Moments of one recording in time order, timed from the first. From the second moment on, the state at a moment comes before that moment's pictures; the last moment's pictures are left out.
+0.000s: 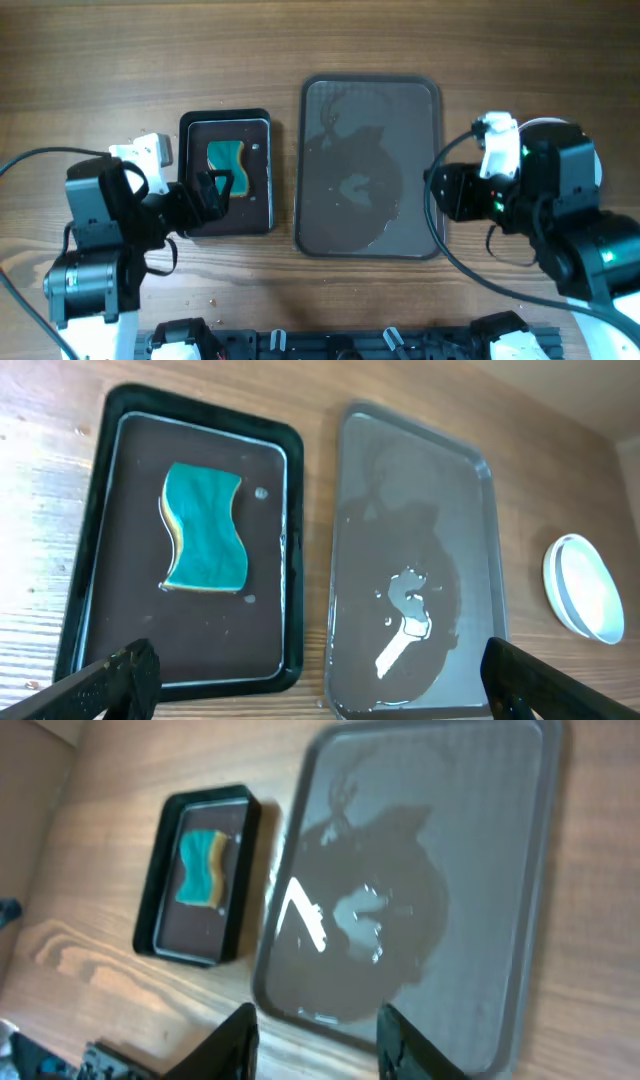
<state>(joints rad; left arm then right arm) 0.10 0.85 0.97 -0.94 0.40 -0.25 0.25 0.98 1.22 -1.09 -0.31 0.31</state>
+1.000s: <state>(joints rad) 0.10 1.08 0.98 -0.91 0.42 -0.25 0.24 1.06 1.20 -1.03 -0.39 0.65</state>
